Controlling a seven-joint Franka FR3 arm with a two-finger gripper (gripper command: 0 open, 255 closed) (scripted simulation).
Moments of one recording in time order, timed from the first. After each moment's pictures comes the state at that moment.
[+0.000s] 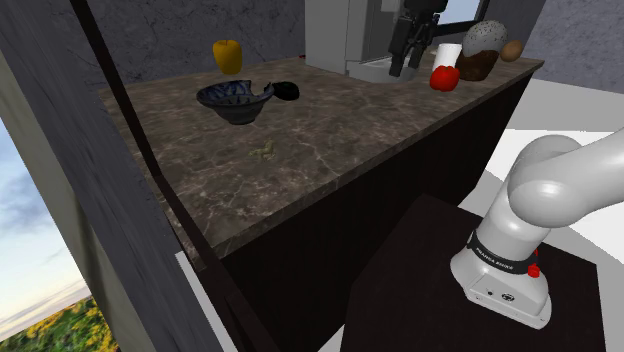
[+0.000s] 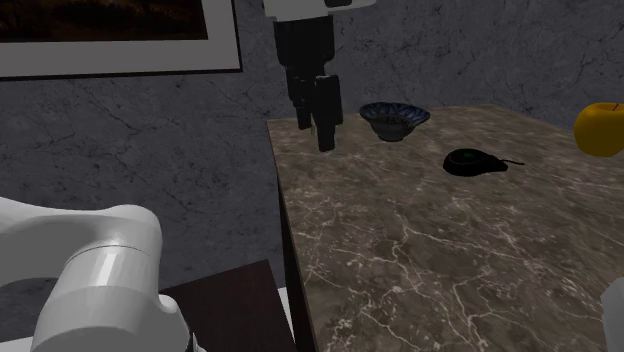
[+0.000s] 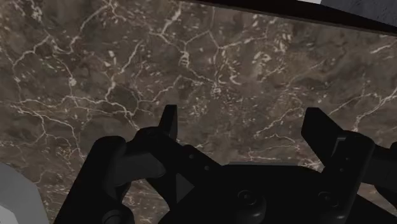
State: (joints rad) arm -0.02 -0.81 0.07 -2.27 0.04 1.56 0.05
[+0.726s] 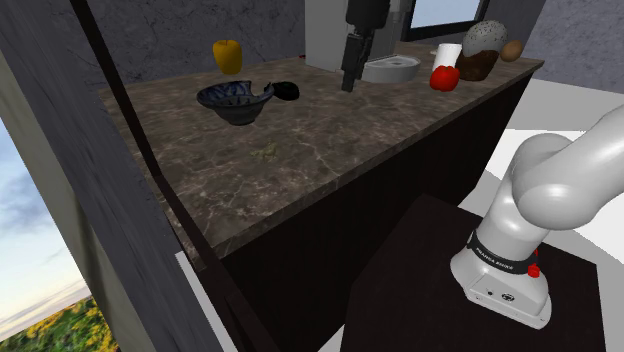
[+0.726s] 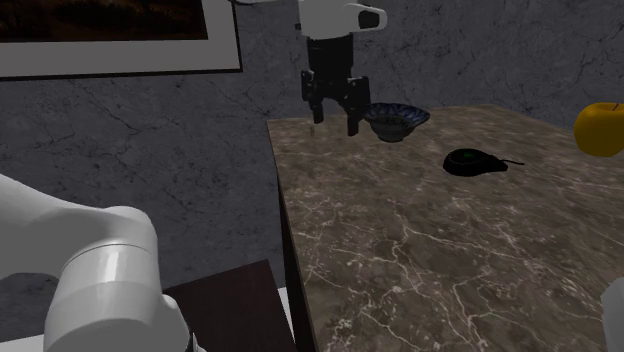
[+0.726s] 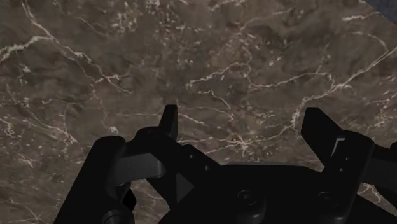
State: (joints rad) arm 0.10 -0.57 0.13 -2.18 0.07 1.74 -0.13
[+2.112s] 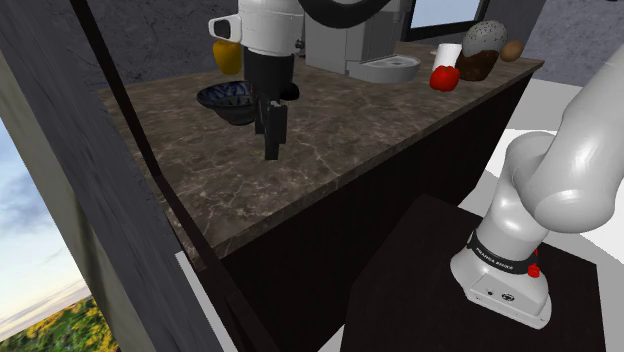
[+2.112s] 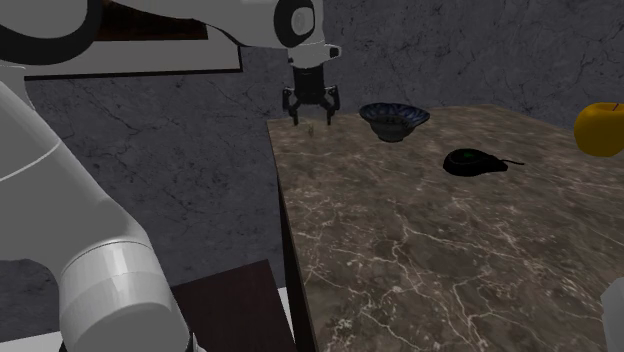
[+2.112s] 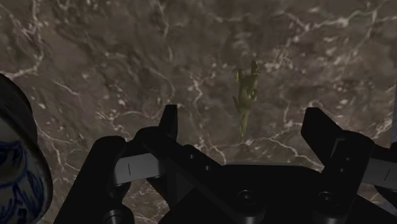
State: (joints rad) arm 0.32 -0.18 0.31 -2.01 0.06 1.99 -0.45
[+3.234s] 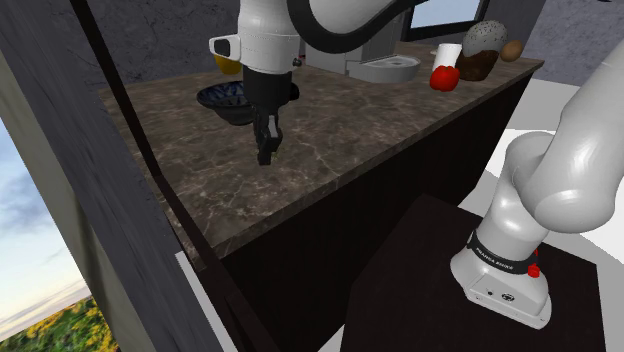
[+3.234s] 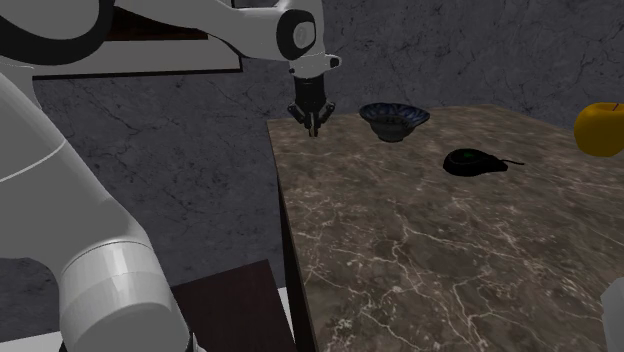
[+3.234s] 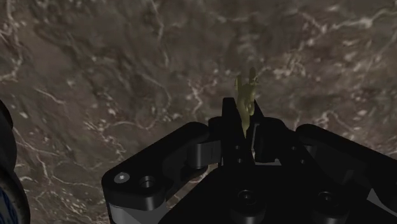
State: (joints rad) arm 0.32 -0.16 0.32 -2.05 0.06 2.05 -0.45
